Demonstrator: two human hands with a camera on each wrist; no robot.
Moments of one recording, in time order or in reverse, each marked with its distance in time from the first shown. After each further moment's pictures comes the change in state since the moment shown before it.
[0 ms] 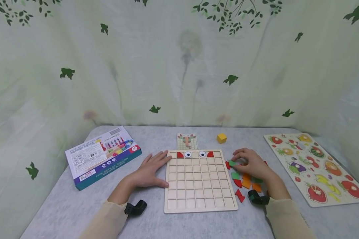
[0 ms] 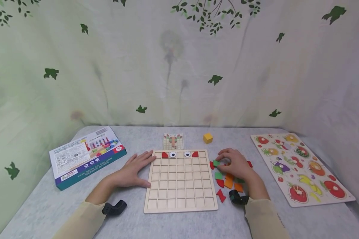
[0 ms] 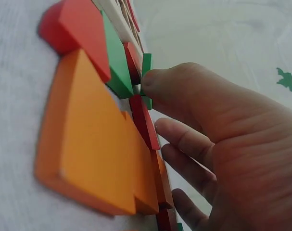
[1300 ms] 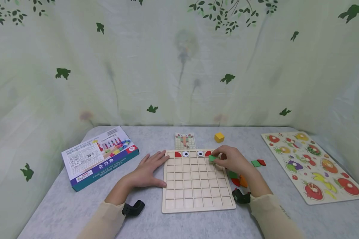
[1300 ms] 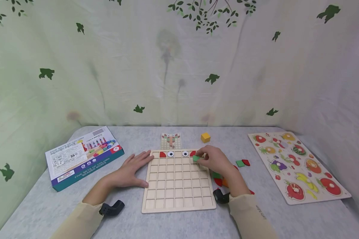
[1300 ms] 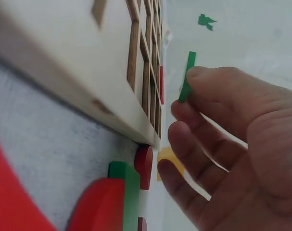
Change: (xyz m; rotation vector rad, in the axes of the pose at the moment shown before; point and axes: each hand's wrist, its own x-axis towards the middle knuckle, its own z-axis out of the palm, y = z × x) left_hand 0.000 -0.001 0.000 -0.004 -0.006 -0.011; right_hand 0.018 -0.066 0.020 0.038 -0.042 -0.033
